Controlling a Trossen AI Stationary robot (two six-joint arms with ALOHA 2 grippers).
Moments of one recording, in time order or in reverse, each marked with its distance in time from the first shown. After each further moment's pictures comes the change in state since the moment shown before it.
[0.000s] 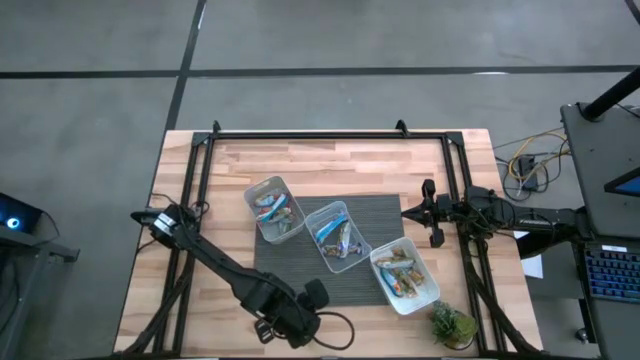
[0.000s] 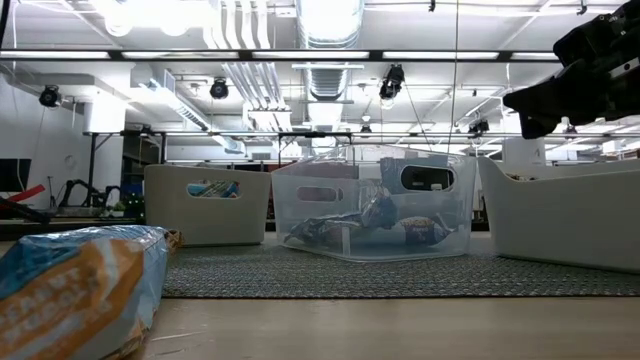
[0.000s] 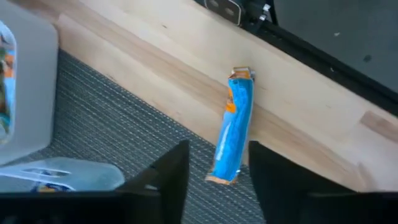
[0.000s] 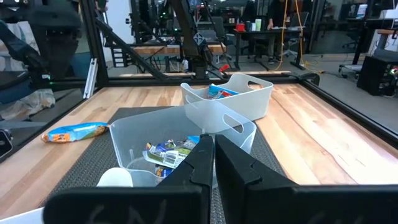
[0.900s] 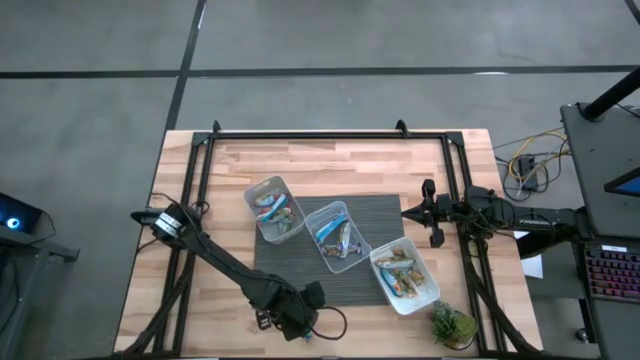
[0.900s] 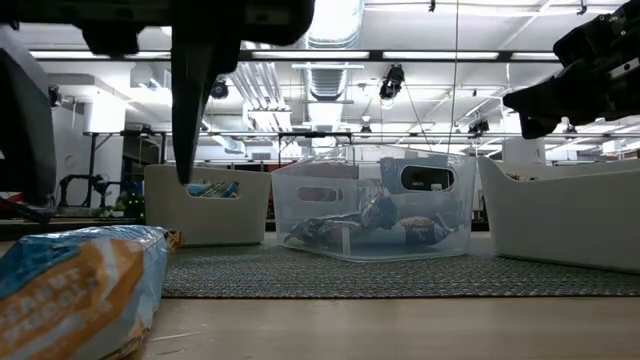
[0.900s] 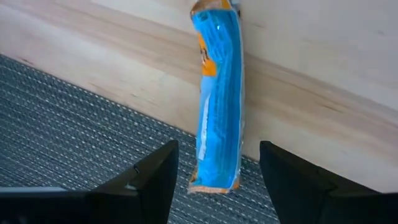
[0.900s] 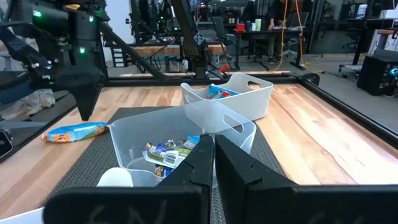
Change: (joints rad) left arm 0.016 0.001 -0.342 0.274 0.002 0.194; right arm 0.000 0.000 0.000 0.000 0.000 0.000
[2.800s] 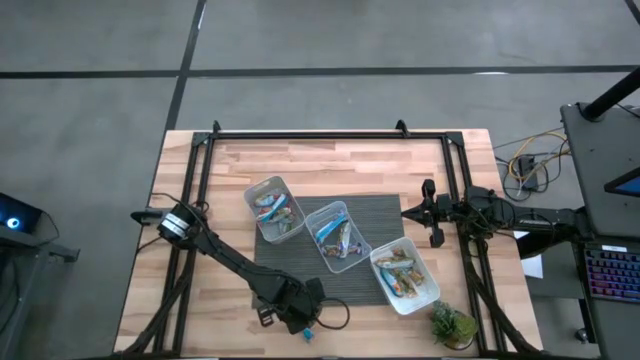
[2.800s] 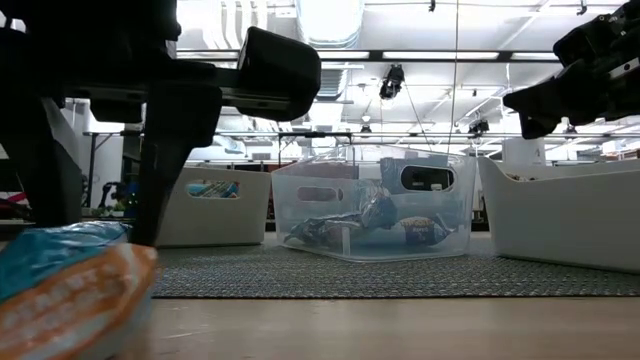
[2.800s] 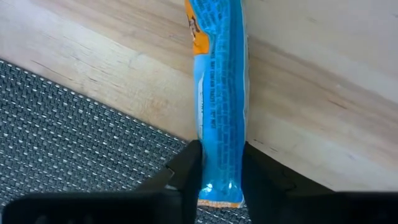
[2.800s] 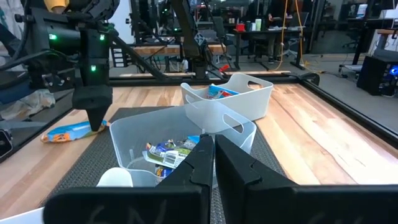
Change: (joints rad) left arm 0.044 0.042 -0.062 0.057 0.105 -0.031; right arm 0.000 0.000 0.000 0.000 0.000 0.001
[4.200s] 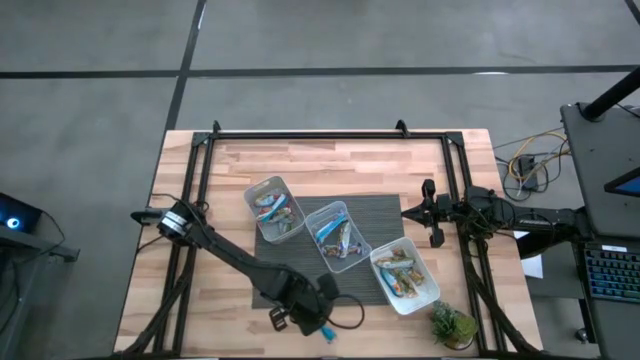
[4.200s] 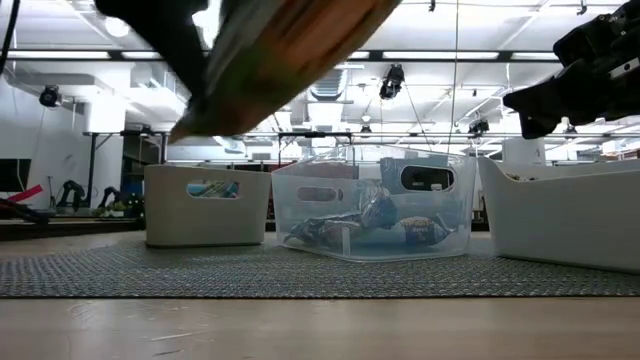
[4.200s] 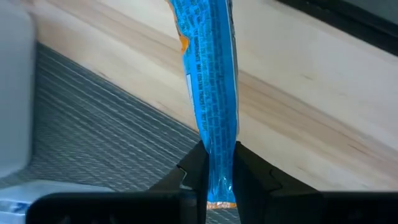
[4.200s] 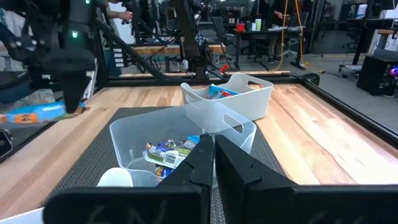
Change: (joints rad) left arm 0.024 -0.013 0.213 -0.087 -0.051 -0.037; right arm 0.000 0.000 0.000 0.000 0.000 0.000
